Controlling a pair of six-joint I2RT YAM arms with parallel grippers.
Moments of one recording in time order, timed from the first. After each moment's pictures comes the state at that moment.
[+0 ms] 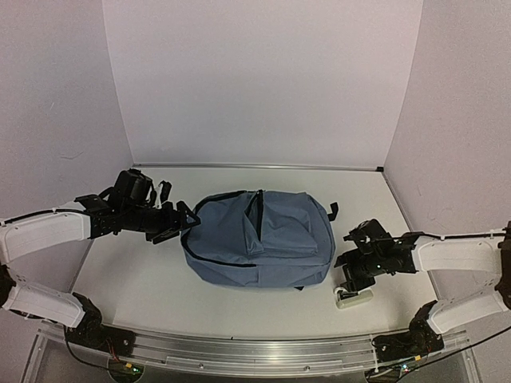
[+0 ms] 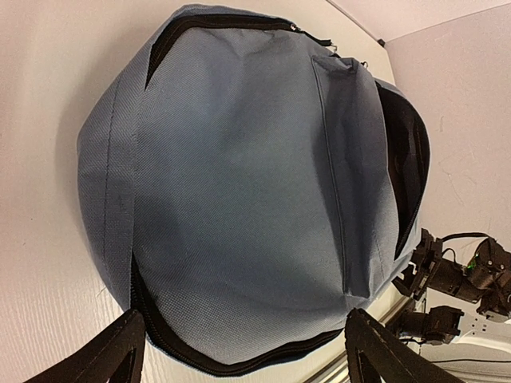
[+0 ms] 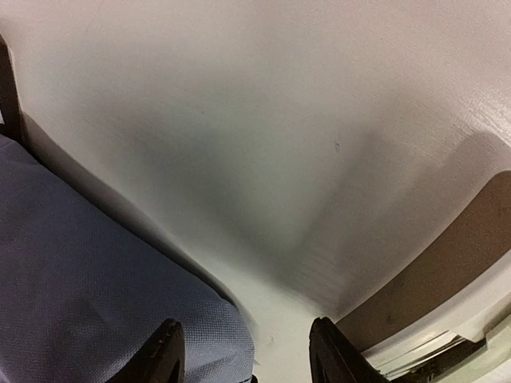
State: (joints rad) left arm -0.60 1.20 0.79 -0.30 0.26 -0.78; right arm 0.68 1.26 0.54 -0.34 0.03 1.88
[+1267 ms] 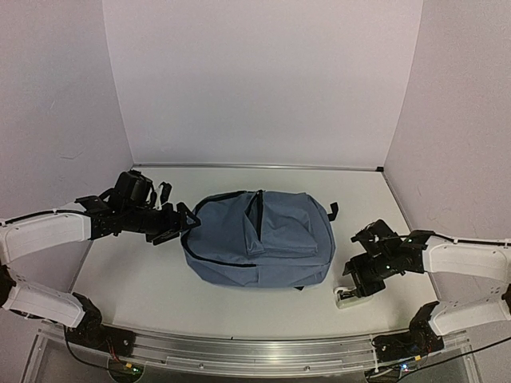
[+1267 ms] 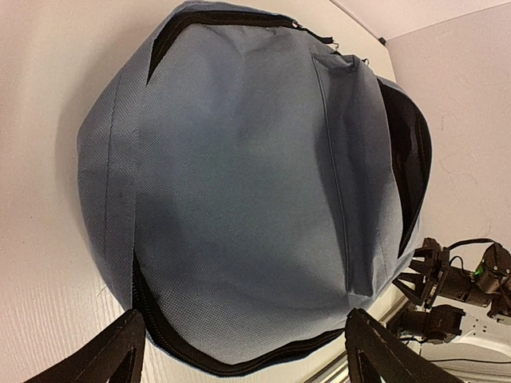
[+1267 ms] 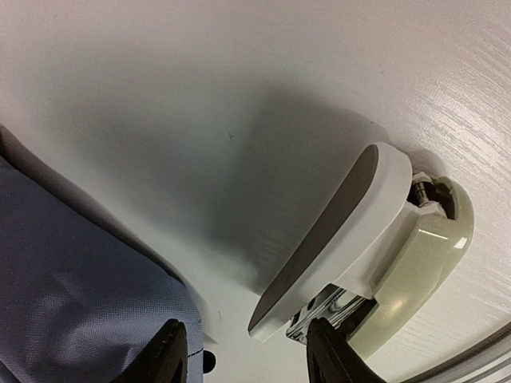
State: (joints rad) left arm -0.60 1.20 0.78 -0.29 0.26 -0.78; right arm 0.68 1.16 0.55 -0.56 -0.01 1.88
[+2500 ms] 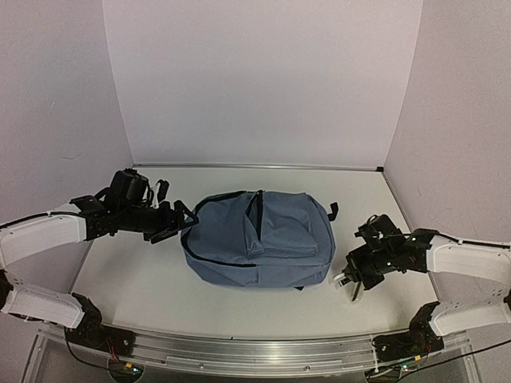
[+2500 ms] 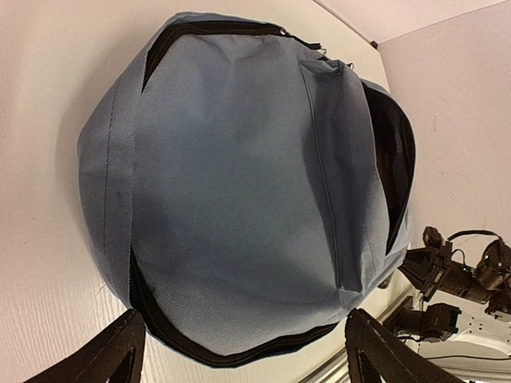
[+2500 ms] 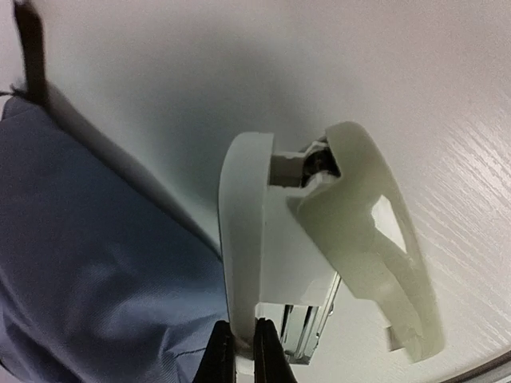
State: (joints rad) left arm -0.60 1.16 0.78 -0.30 0.26 -0.78; right arm 0.68 1.12 0.57 -0.49 0.03 1.76
